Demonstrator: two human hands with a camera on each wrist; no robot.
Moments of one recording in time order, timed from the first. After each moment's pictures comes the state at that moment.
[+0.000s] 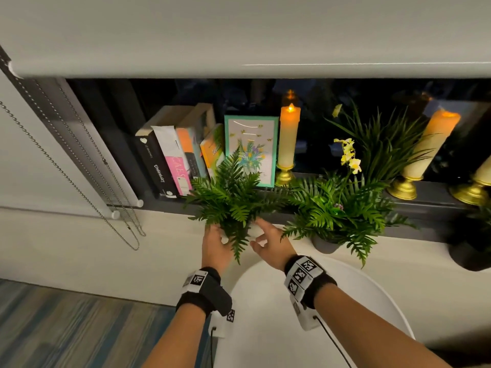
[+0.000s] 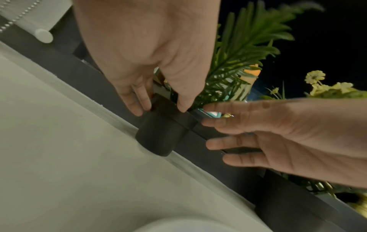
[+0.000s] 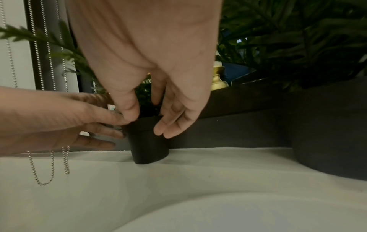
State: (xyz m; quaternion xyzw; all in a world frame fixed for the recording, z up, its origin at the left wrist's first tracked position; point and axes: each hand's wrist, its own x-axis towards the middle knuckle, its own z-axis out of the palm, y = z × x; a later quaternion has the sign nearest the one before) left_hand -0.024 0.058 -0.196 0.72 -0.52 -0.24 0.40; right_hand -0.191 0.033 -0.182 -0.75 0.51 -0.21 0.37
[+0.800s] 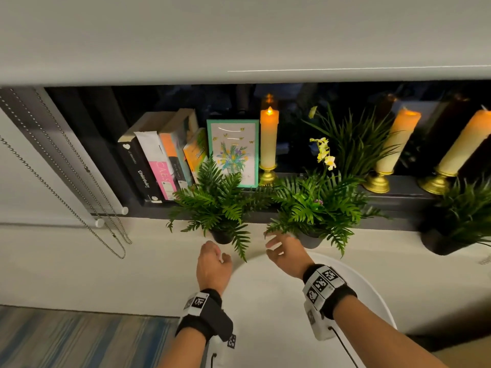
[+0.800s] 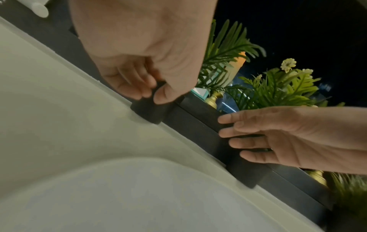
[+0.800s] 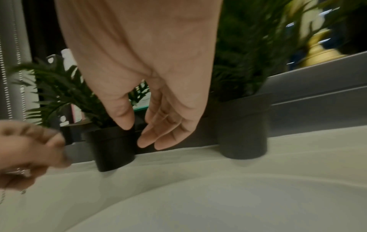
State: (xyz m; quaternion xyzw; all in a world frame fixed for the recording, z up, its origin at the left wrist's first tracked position) left_hand -0.055 0.095 -0.207 0.76 -0.49 -0.19 0.38; right_hand -0.249 0.058 -0.183 -0.70 0.56 -0.24 0.37
